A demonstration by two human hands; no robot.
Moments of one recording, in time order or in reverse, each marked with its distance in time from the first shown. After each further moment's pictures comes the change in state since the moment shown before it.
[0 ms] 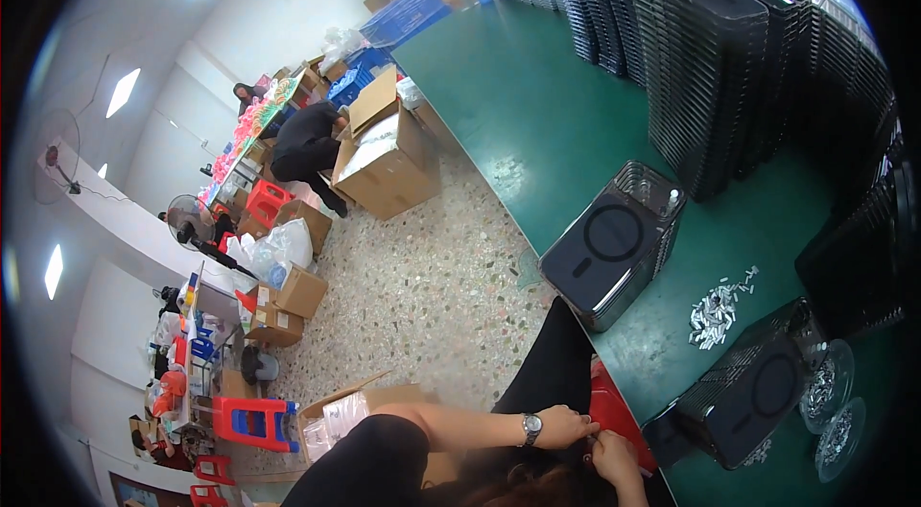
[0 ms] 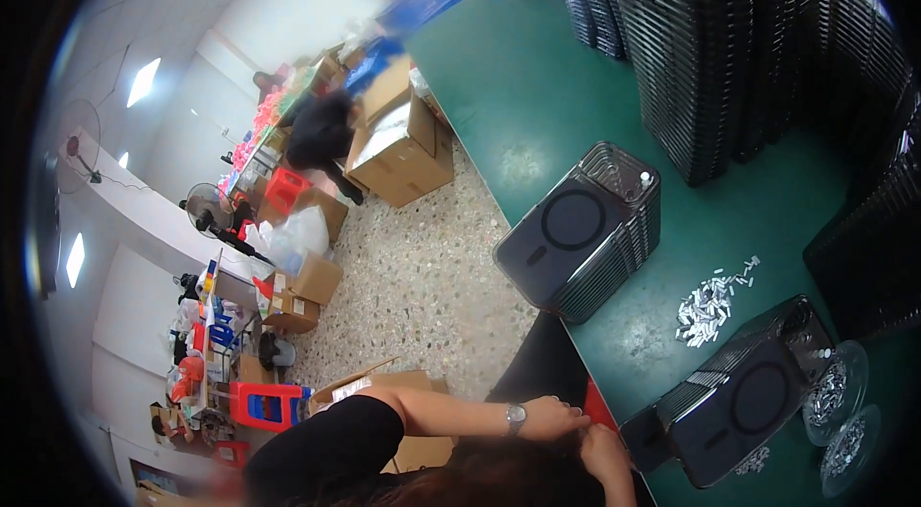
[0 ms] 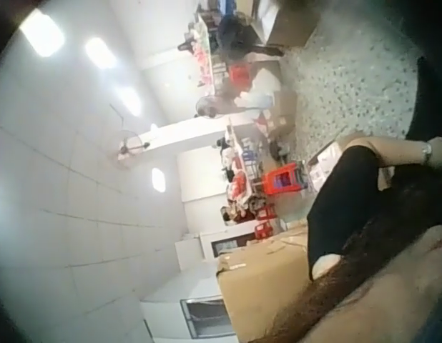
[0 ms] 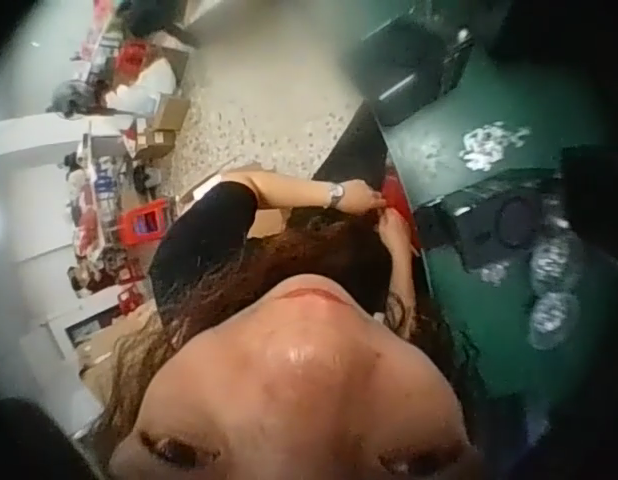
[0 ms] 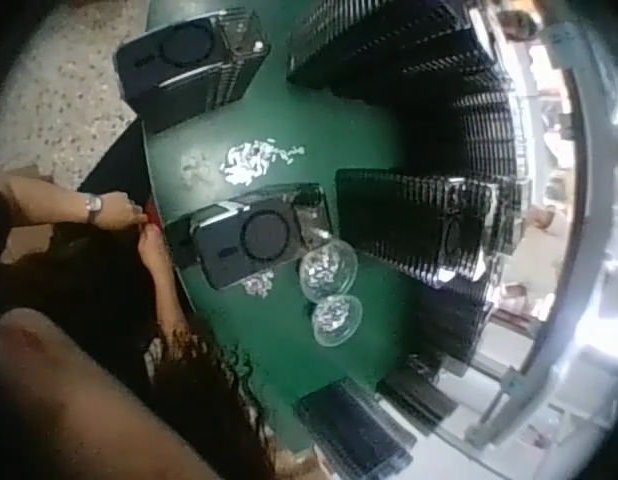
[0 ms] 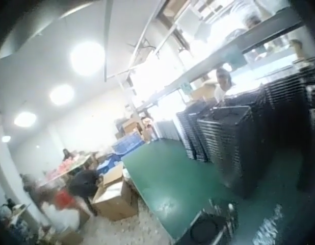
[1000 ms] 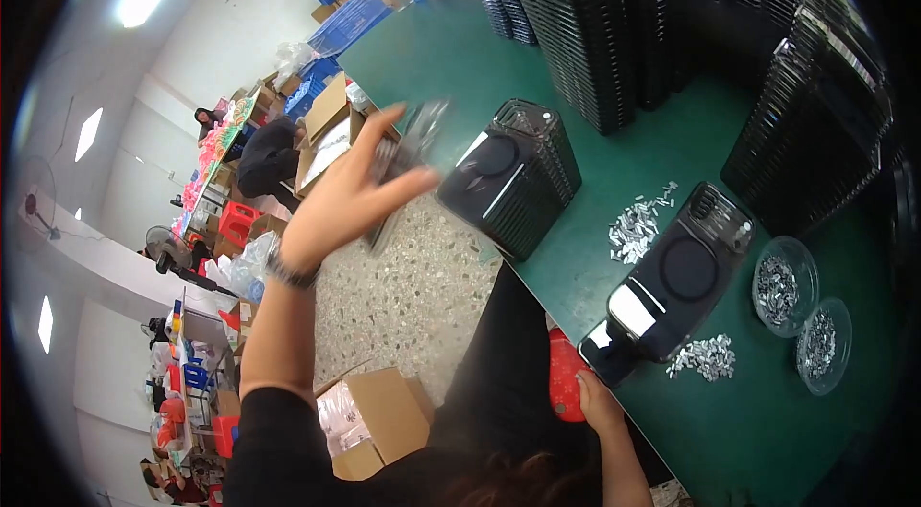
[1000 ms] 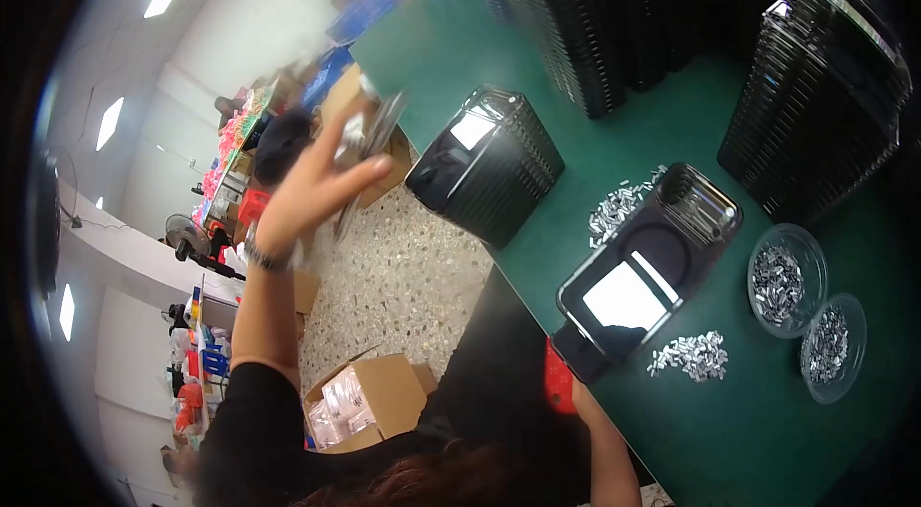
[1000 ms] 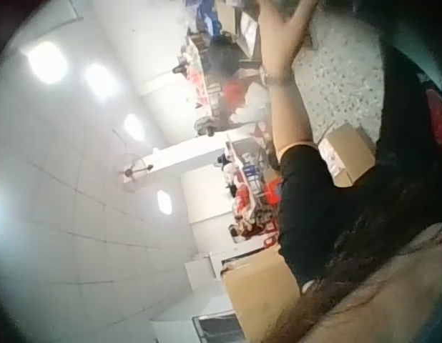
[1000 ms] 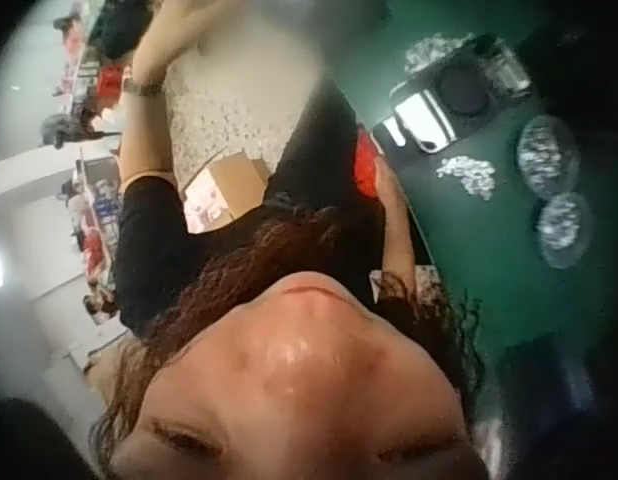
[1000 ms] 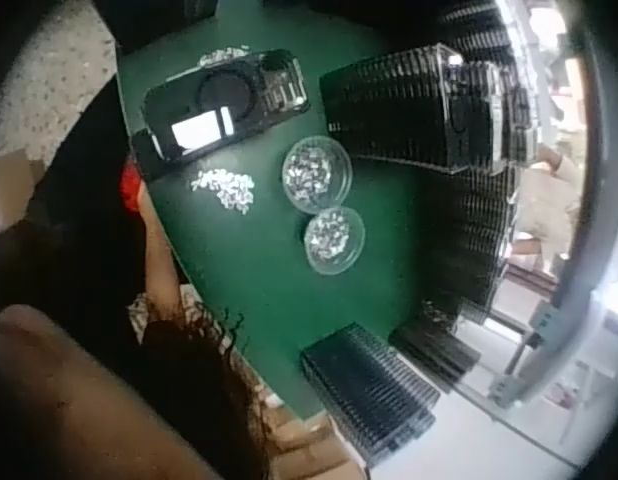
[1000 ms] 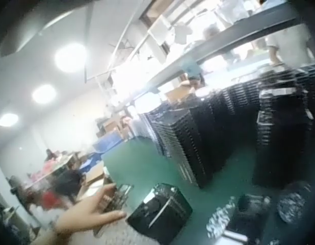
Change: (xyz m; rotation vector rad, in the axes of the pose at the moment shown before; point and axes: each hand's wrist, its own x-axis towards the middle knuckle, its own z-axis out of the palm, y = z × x) left_hand -0.113 0.081 -0.345 0.001 0.810 -0.420; right_hand 0.010 0.140 0.089 -0.058 0.611 -0.245
